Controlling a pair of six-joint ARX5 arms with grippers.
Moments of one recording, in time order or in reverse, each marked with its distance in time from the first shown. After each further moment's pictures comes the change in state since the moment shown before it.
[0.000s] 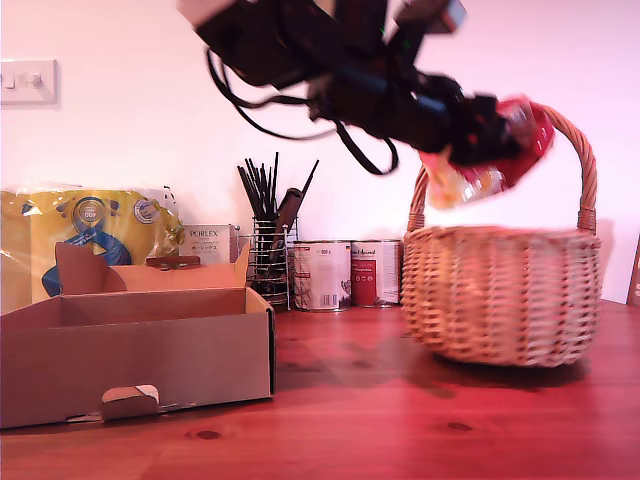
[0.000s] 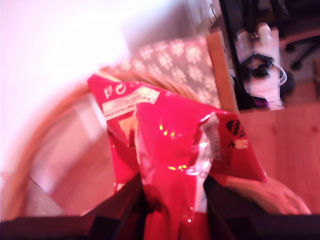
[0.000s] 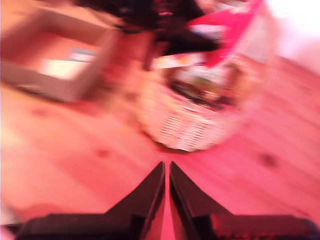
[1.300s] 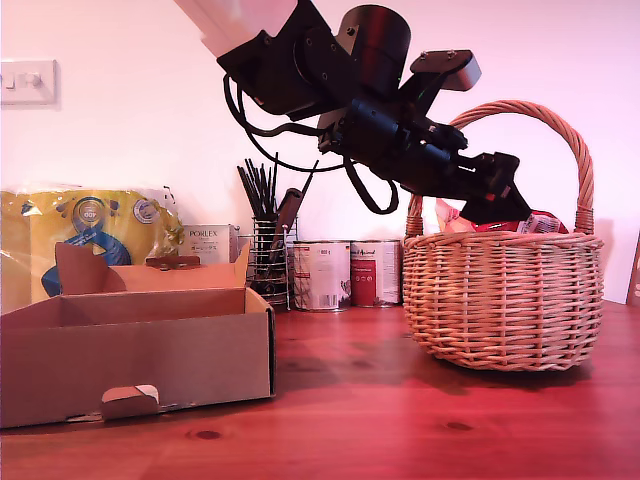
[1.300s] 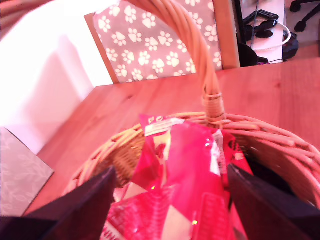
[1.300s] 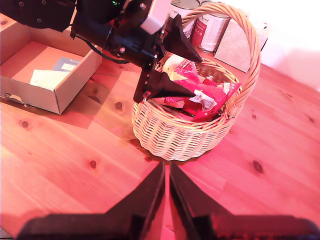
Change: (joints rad) left arm -0.009 0.050 0.016 -0.089 -0.064 0.027; right arm 0.000 0.000 0.000 0.038 0.001 0.000
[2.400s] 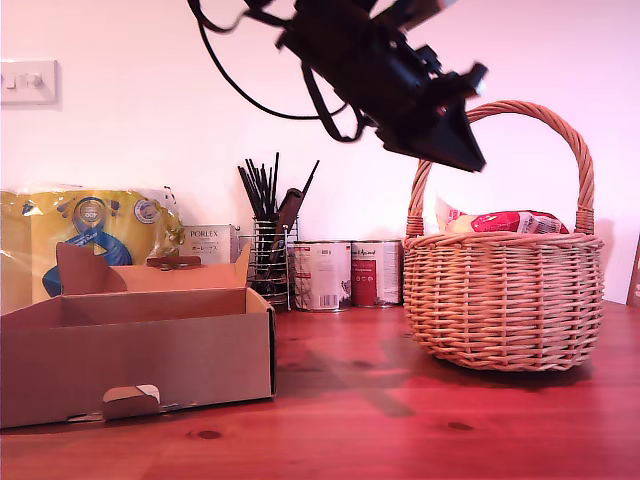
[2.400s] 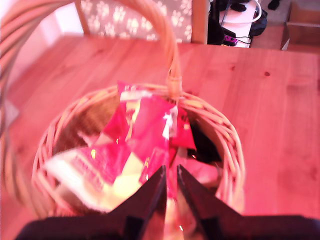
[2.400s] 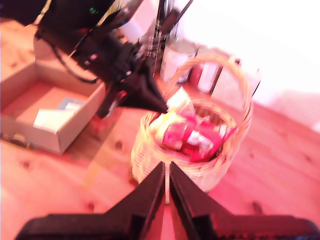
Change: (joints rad) left arm 0.011 -0.225 0.001 -0.437 0.012 -0.158; right arm 0.000 0.000 -0.010 0.164 -0.031 0.000
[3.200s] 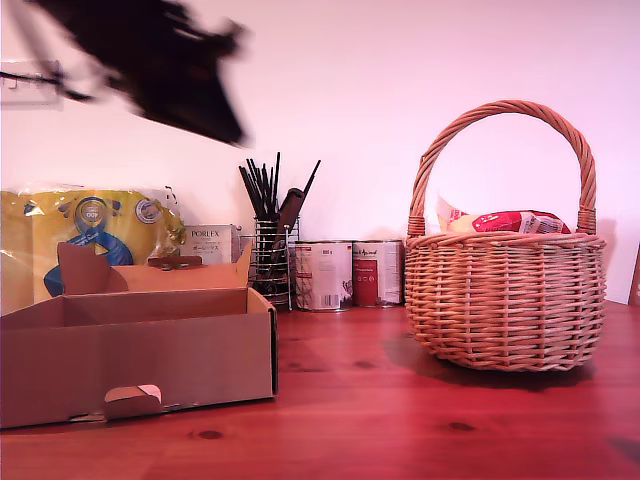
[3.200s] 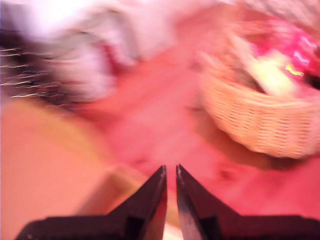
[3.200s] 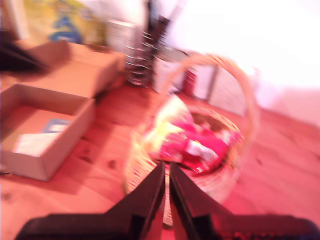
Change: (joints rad) left arm 0.280 -0.719 -0.748 0.163 -0.184 -0.147; right arm -0.081 0.023 -0.230 0.294 -0.007 0.086
